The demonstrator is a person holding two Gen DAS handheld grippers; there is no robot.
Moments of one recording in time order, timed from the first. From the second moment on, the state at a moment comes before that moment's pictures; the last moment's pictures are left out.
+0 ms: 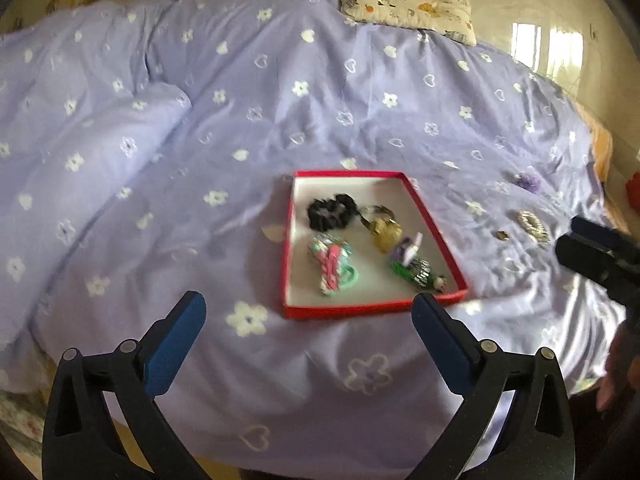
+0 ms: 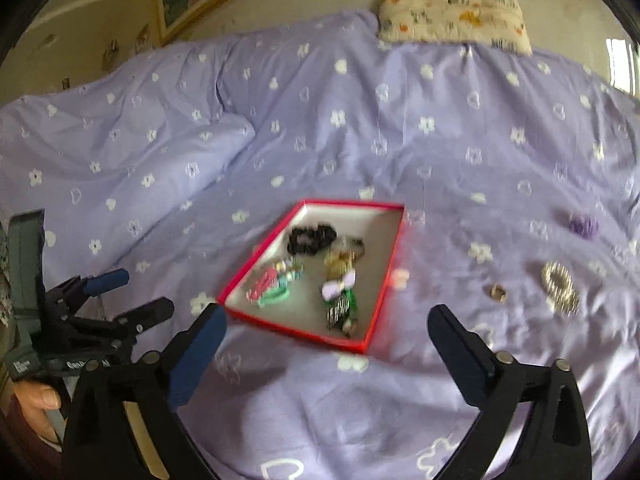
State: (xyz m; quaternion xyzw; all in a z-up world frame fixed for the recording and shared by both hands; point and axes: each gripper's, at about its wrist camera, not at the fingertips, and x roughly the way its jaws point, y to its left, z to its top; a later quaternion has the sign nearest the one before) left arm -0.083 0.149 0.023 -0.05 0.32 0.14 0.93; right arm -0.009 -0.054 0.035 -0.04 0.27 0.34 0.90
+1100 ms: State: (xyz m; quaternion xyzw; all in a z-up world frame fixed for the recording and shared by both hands) left arm -0.085 0.150 -0.023 -0.06 0.33 0.15 0.93; right arm -0.003 -0.041 -0.039 -0.01 0.32 0.32 0.89
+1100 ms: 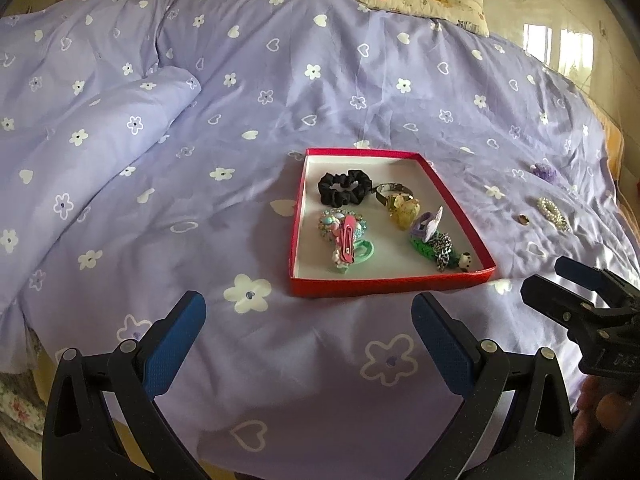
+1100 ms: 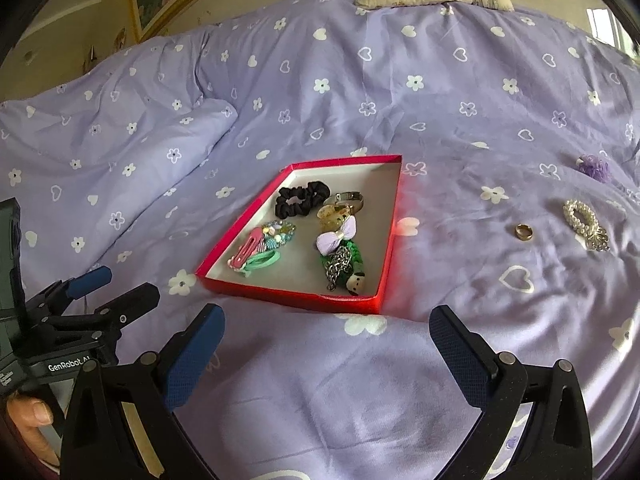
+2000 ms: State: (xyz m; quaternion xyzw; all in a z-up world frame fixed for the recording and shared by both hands) left arm -0.089 0.145 -0.017 -0.06 0.32 0.15 0.93; right arm -0.005 -0.044 -0.037 0.00 0.31 0.32 0.89
